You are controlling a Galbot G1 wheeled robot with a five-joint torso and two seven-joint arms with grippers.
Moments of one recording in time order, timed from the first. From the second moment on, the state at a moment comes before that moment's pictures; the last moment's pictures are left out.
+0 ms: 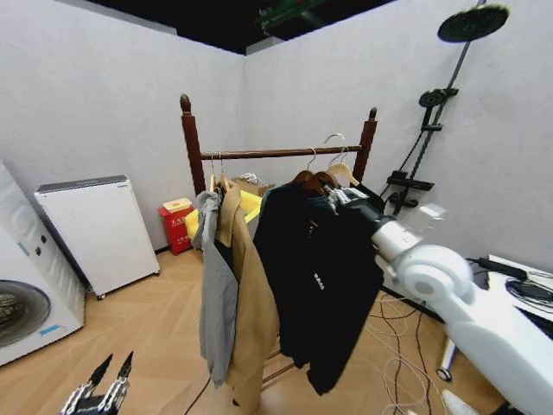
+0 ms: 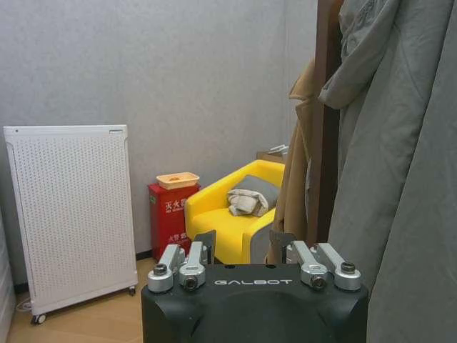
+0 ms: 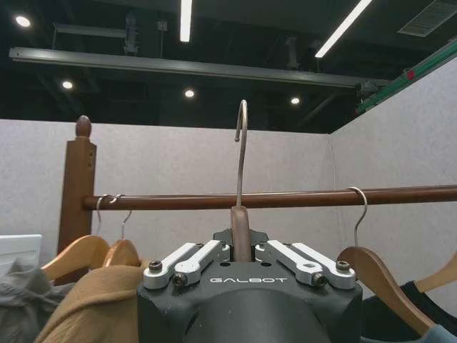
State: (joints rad) left arm 2.02 -1.40 -0.95 -2.42 -0.44 0.00 0.09; right arm -0.33 0.69 0.11 2.00 1.14 -0.21 0.20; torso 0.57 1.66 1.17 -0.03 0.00
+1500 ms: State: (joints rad) left arm 2.02 -1.40 -0.95 -2.42 -0.44 0.00 0.09; right arm 0.15 1.01 -0.32 1.42 1.01 -0.34 0.27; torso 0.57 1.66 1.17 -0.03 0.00
